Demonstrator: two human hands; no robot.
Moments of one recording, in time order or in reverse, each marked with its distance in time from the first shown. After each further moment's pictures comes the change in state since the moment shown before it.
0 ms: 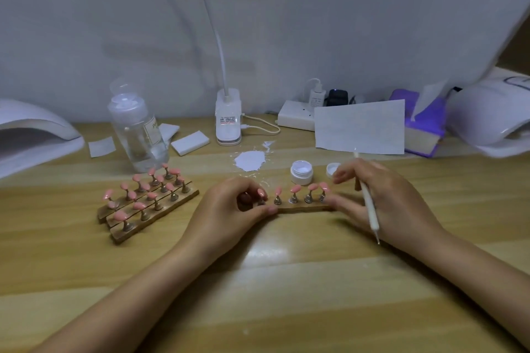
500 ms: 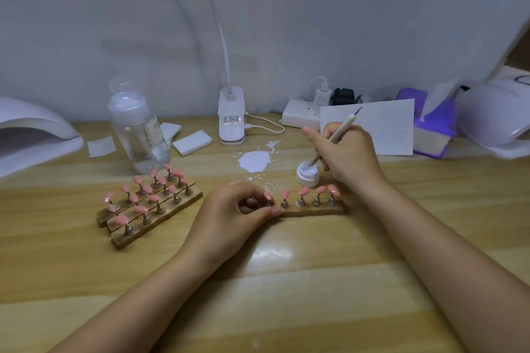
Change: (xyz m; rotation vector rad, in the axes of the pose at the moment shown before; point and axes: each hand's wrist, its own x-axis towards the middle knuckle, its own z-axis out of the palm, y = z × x) left_hand -0.001 -0.004 -0.003 -0.090 0.010 -0.012; right_hand 0.077 -0.014 0.036 0.360 0.161 0.380
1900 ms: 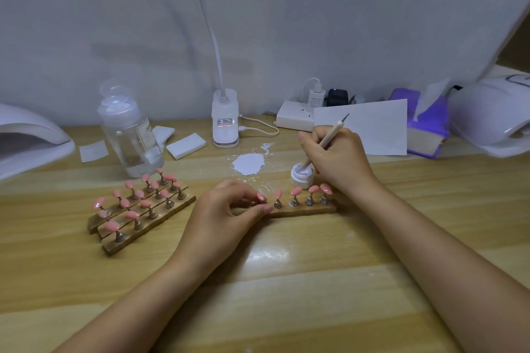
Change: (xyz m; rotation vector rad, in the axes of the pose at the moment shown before) left_hand 0.000 0.005 0.002 0.004 0.059 0.005; right_hand 0.002 0.009 0.004 -0.035 0.025 -0.149
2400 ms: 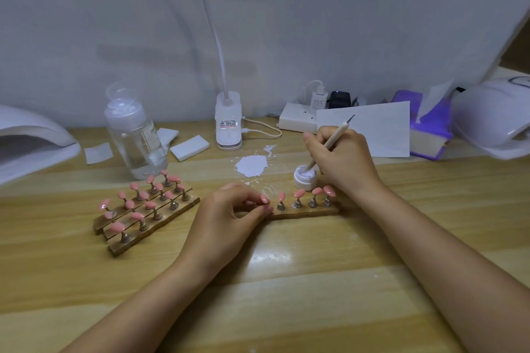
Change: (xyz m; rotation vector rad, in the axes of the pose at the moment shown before) left_hand -0.001 0.000 0.000 0.022 0.003 0.034; right_hand -0.002 -0.002 -0.002 -0.009 0.013 0.012
